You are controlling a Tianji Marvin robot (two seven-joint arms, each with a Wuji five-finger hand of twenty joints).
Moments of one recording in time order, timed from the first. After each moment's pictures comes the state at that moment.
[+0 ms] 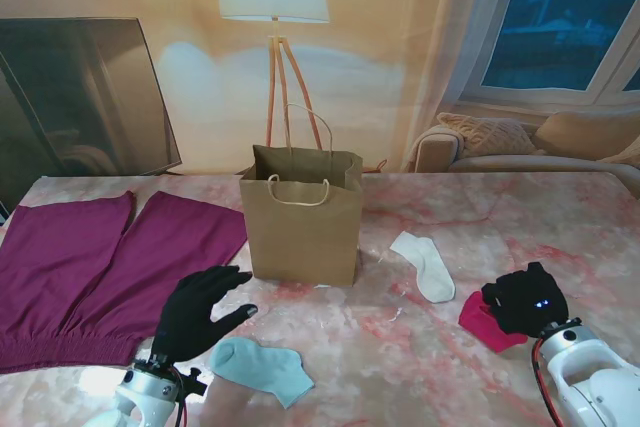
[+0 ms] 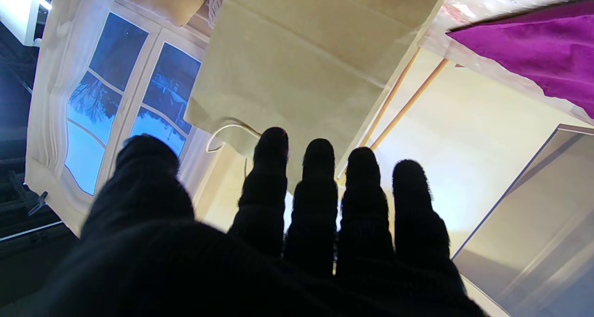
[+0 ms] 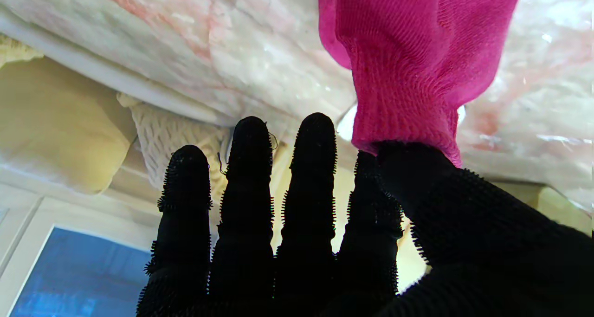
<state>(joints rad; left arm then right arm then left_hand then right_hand) 1.90 -1.15 -1.28 -1.71 0.86 -0.24 0.54 -1.87 -1.01 1.62 -1.65 -1.46 -0.13 -0.18 0.62 -0.08 0.06 -0.04 0.61 0.05 0.20 0.27 0.63 0.07 0.13 0.26 0.50 0.07 0.18 0.32 0.17 0.05 0.61 0.32 0.51 -0.49 0.99 -0.30 0.80 -0.31 0.78 0.68 0.95 -0.14 0.58 0.65 0.82 0.00 0.51 0.69 0.43 0.11 0.94 0.65</state>
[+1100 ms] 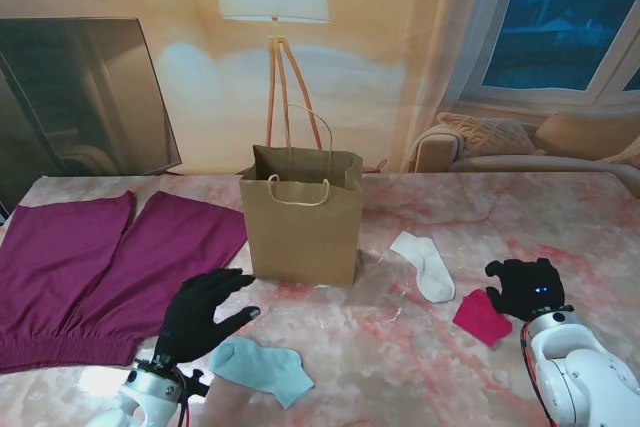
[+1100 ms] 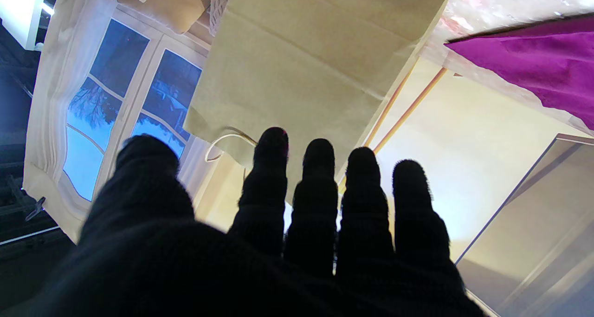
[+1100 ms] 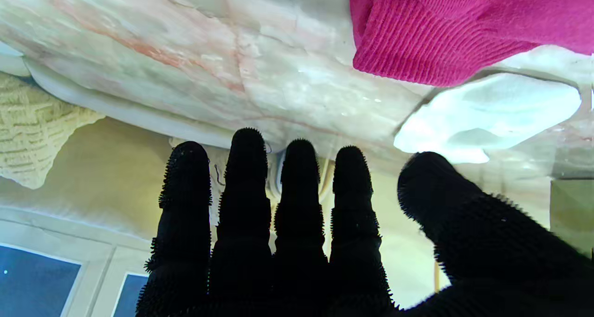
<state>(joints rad) 1.89 -1.15 -1.27 -1.69 0.85 -0.24 0.53 -1.73 -1.03 1.51 -1.52 -1.32 0.08 -0.13 0.62 -0.08 0.06 -0.04 0.61 0.05 0.20 0.27 0.63 0.07 0.13 0.26 0.50 0.07 0.18 0.32 0.17 0.05 0.61 0.32 0.34 -0.36 0.97 -0.18 0.56 -0.10 0.50 0.36 0.75 -0.05 0.45 0.28 0.79 0.02 0.31 0.49 0.46 0.11 0.91 0.52</state>
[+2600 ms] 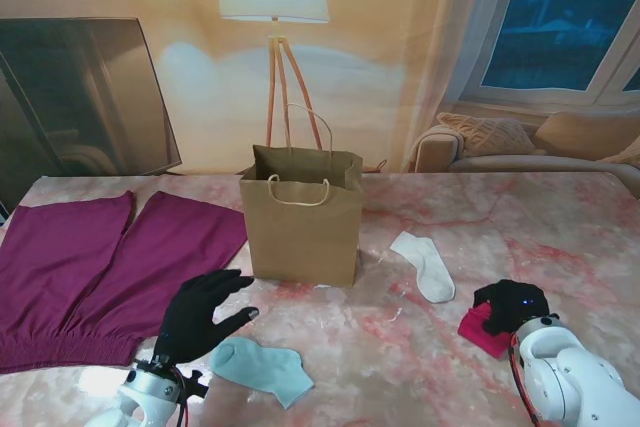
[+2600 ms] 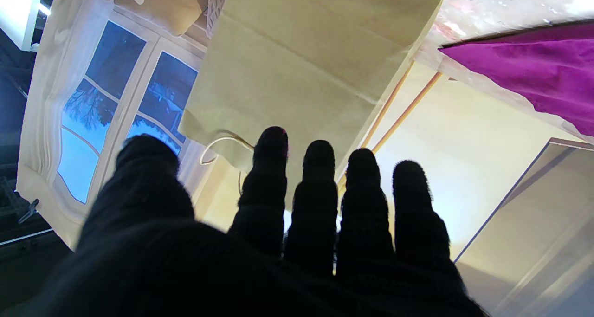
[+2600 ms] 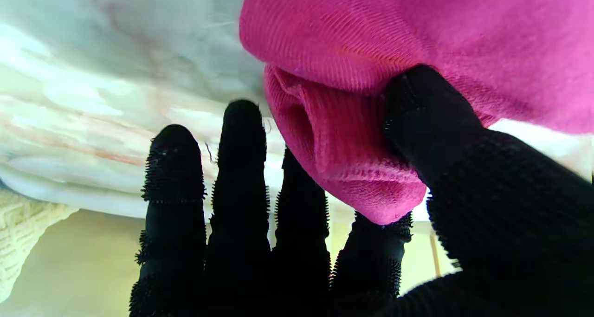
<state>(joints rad) 1.89 -1.15 -1.27 -1.68 0.84 -0.24 0.52 -1.67 -1.02 1.44 -1.43 -1.17 0.07 -0.01 0.62 -0.08 0.06 -0.04 0.61 0.05 0.20 0.28 0.62 0.07 0.13 0.26 0.49 0.07 0.18 0.32 0.17 0.05 0.60 0.32 0.50 -0.90 1.14 -0.33 0.83 -0.42 0.91 0.74 0.94 -0.09 0.62 0.46 0.99 0.04 0.43 0.56 0.64 0.15 1.14 0.67</state>
